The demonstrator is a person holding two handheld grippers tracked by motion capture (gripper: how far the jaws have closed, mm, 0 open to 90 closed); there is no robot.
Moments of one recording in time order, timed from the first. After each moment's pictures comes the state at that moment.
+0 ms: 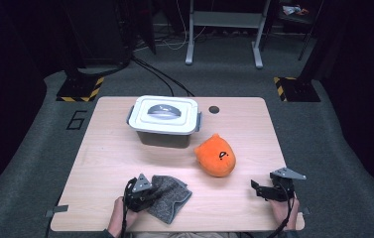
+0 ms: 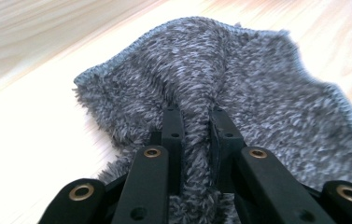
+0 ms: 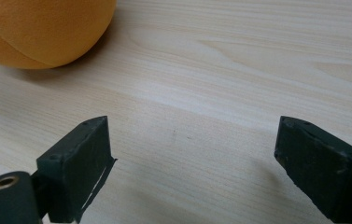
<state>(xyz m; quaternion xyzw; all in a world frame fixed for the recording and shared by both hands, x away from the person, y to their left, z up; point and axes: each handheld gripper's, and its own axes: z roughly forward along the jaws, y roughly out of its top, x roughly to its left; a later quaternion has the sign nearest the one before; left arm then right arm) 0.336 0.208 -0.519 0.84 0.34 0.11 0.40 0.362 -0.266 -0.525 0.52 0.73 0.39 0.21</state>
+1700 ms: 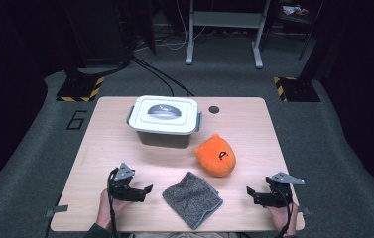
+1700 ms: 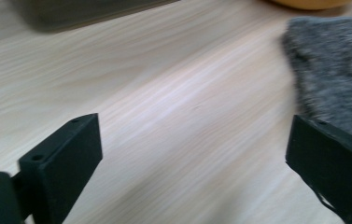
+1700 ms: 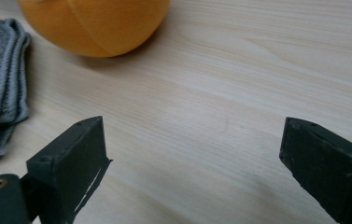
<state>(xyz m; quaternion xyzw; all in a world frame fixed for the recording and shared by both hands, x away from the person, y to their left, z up) 0.361 0.265 -0.511 0.80 0.41 0.17 0.41 0.341 -0.252 -0.517 0.49 0.75 0.41 0.18</state>
